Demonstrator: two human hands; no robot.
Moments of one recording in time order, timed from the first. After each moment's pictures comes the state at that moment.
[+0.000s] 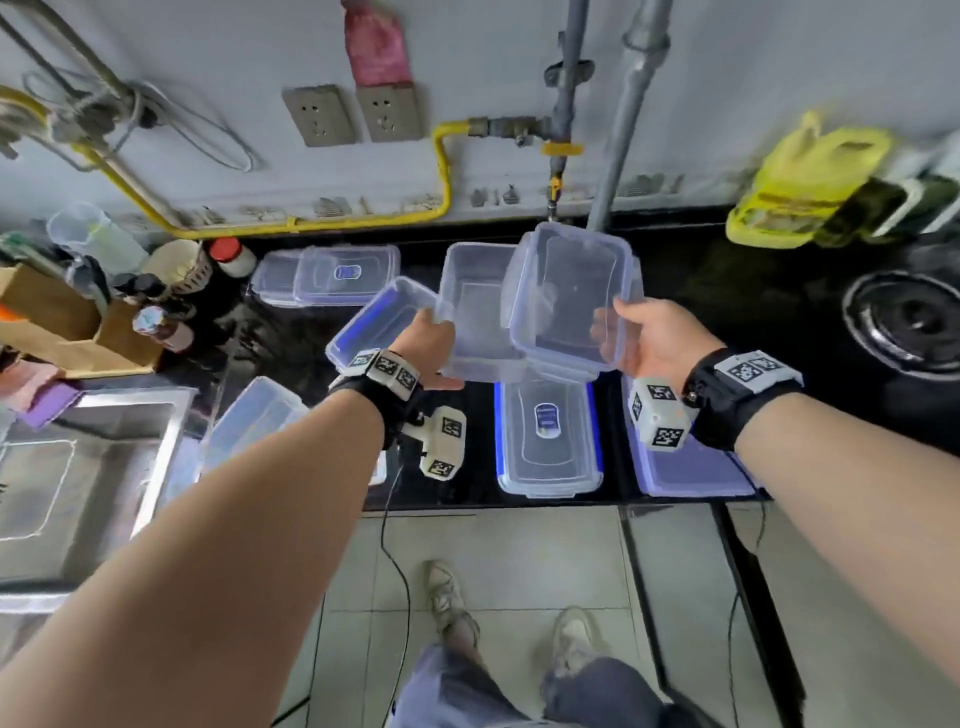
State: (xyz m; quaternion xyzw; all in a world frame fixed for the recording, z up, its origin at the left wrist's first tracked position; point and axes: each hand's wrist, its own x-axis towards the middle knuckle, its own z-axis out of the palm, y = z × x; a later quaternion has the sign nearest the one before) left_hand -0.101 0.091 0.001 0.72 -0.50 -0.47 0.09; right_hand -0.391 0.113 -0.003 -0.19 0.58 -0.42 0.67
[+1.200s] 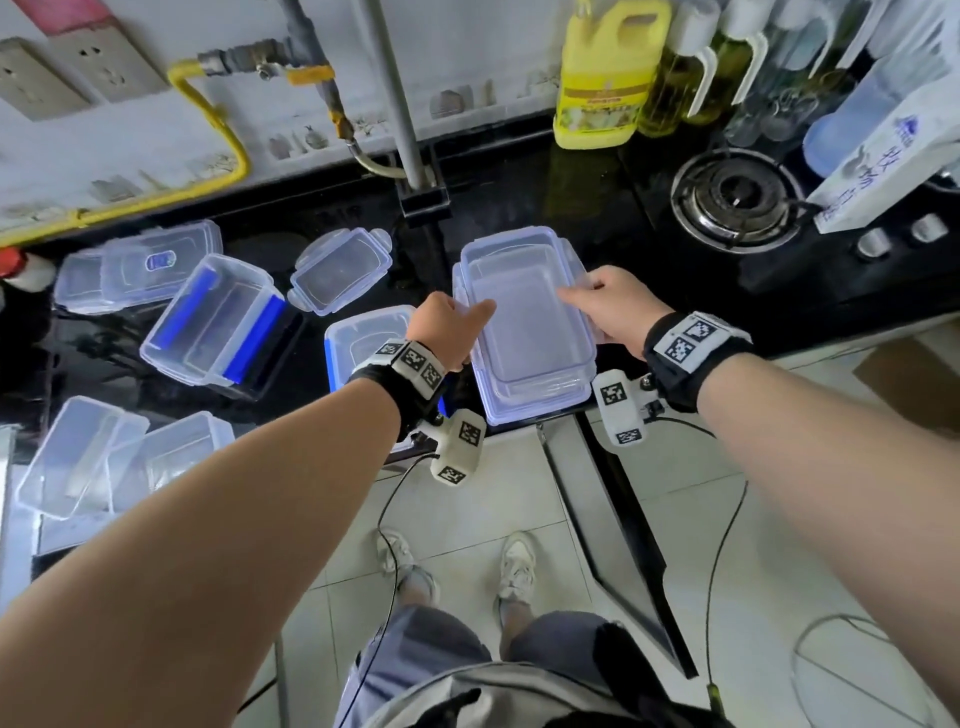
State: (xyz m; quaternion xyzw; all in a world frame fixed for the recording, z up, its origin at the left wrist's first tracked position) left_hand -0.339 0.149 -0.055 0.66 -0.61 -0.42 0.09; right_hand -0.561 0.201 -0.035 -0.37 0.73 -0.27 0.51
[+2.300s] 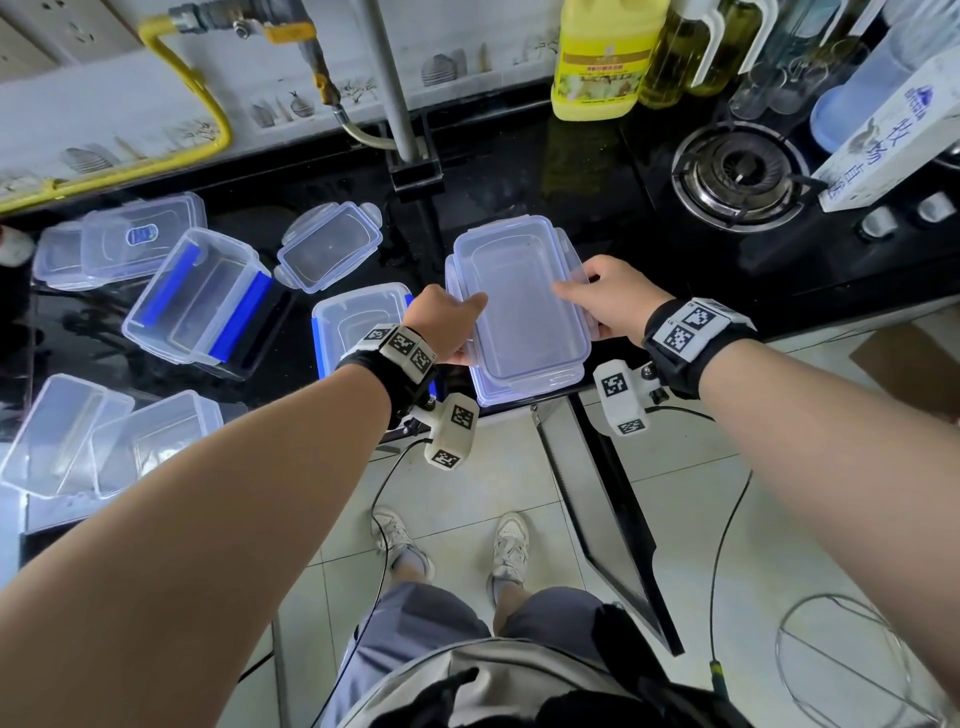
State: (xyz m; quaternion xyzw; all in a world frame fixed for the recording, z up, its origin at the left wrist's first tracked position) left_hand -0.347 0.162 -0.051 0.67 -0.50 -0.54 0.07; right_hand -0.571 0.208 -0.045 -0.39 0.74 -0.20 0.51
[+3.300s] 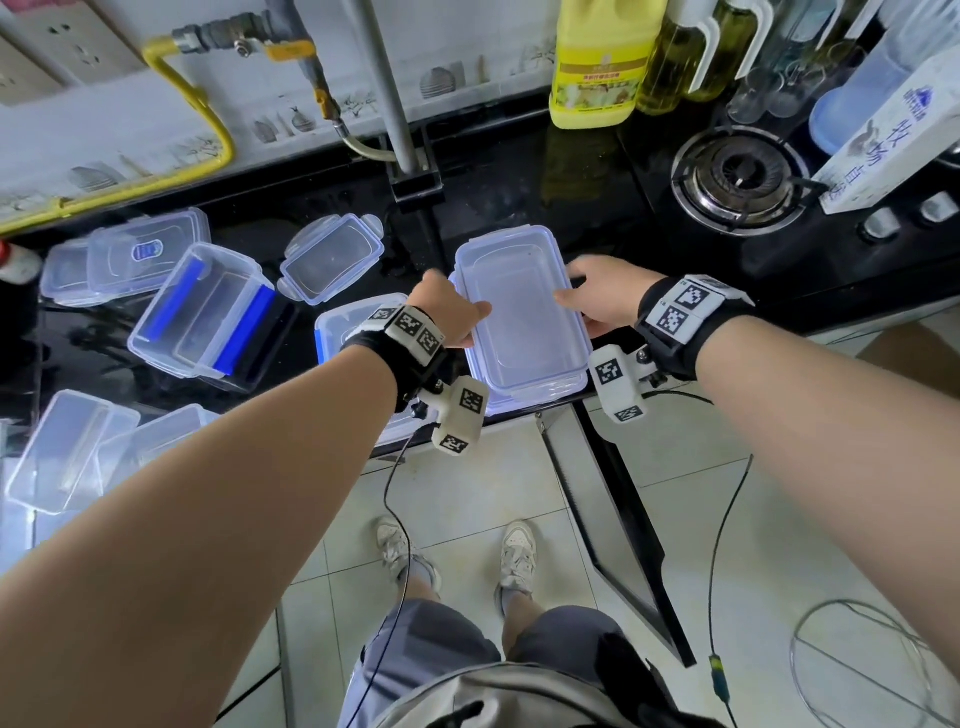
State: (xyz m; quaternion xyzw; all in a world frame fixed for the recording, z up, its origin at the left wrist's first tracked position) left_hand -0.353 0.134 -0.048 0.68 -0.53 -0.50 0.04; right_hand -0.565 0.185 -0.033 -0.43 0.74 -0.10 0.51
